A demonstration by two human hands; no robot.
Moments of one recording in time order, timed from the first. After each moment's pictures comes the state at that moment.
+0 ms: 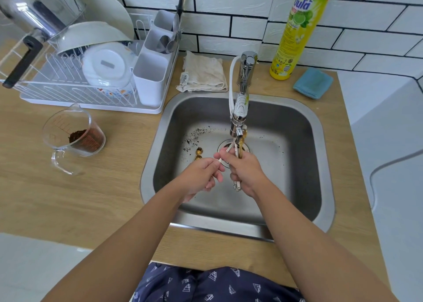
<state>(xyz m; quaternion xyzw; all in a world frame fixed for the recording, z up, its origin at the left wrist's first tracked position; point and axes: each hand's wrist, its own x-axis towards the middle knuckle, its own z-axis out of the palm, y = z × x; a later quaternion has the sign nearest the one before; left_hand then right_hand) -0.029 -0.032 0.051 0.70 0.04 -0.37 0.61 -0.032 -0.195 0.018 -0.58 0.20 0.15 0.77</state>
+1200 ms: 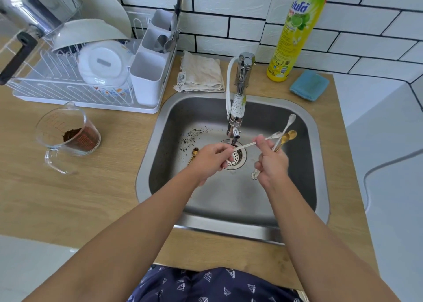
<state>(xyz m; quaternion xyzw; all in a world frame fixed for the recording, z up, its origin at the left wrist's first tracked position) 0.002 -0.075 0.039 0.71 0.01 -0.28 0.65 -0.024 -0.241 0.027 -0.48 0.38 -0.07 0.79</state>
